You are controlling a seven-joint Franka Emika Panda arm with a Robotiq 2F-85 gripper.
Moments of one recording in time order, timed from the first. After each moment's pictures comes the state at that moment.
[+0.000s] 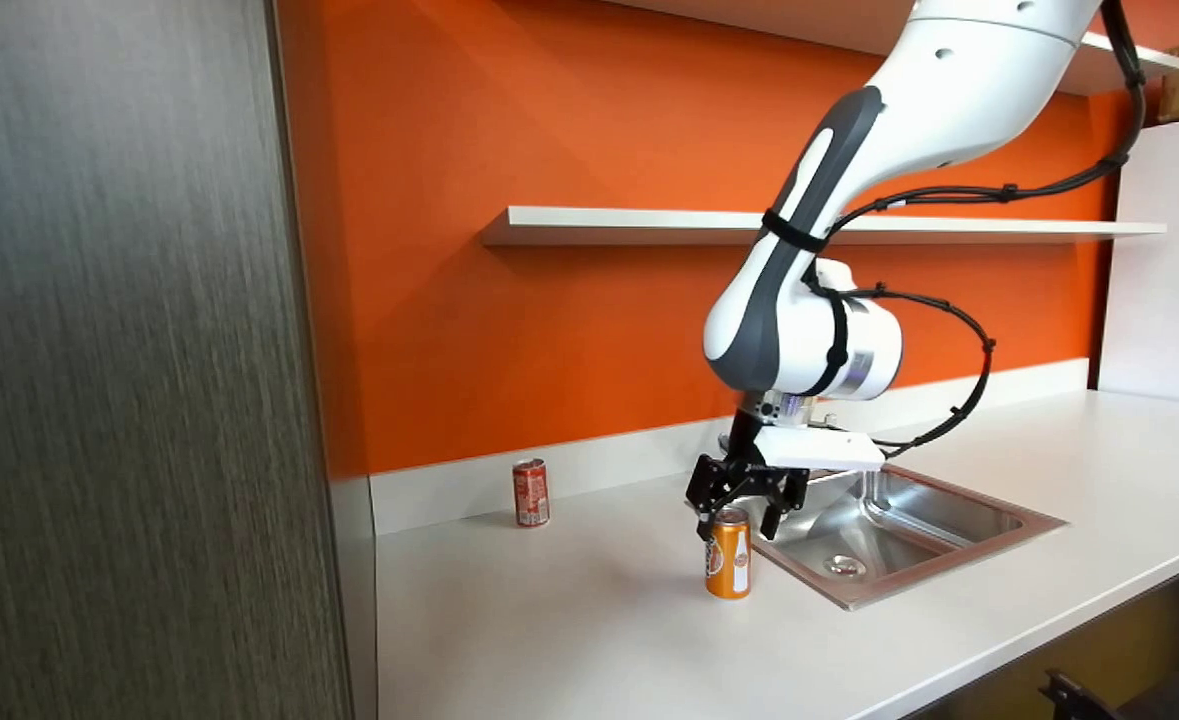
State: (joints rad) arm 0.10 0.04 0.08 -2.67 0.47 2.92 -0.22
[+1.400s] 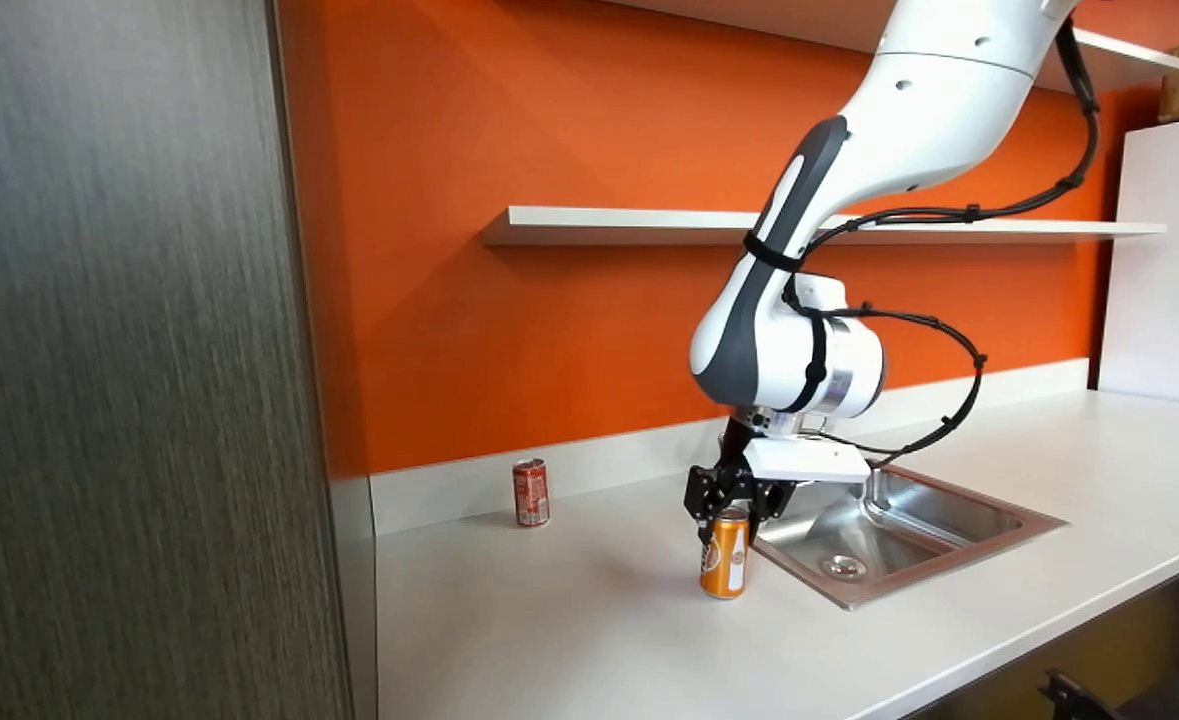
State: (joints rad) arm 0.11 0.12 0.09 -2.63 0.55 3.02 -0.27
